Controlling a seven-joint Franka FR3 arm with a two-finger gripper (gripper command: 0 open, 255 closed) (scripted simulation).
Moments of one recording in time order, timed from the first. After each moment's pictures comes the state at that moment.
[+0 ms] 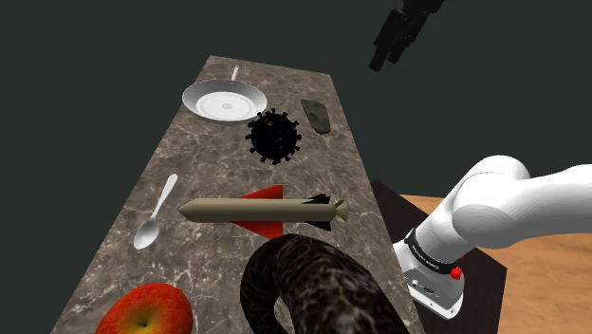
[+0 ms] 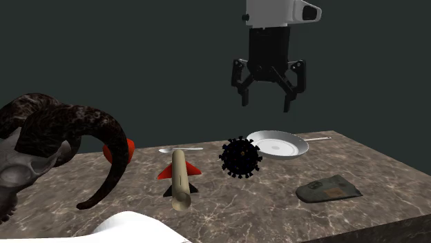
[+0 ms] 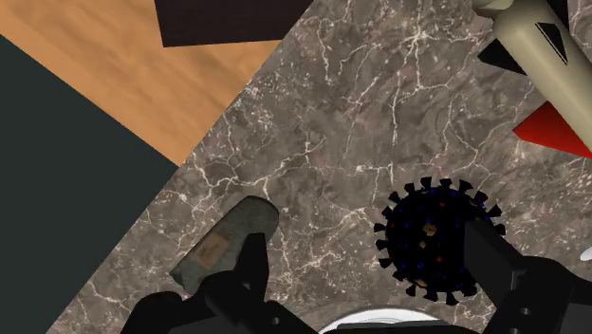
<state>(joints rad) -0.02 -0.80 0.03 -2.28 0.03 1.59 -0.02</state>
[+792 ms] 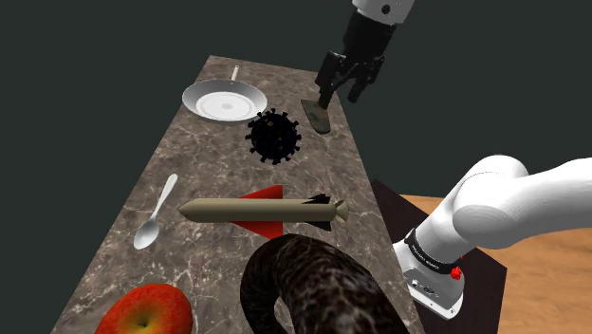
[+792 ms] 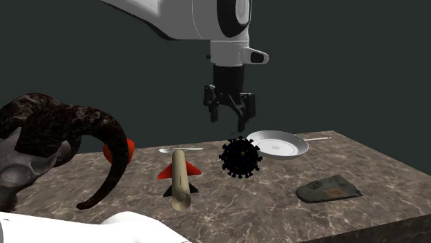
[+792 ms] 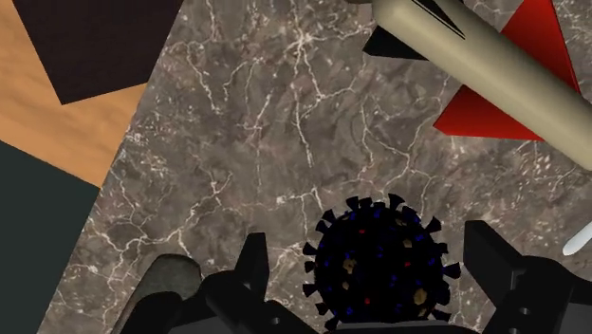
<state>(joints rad) -0.01 -0.72 0.23 -2.39 0.19 1.76 0.31</state>
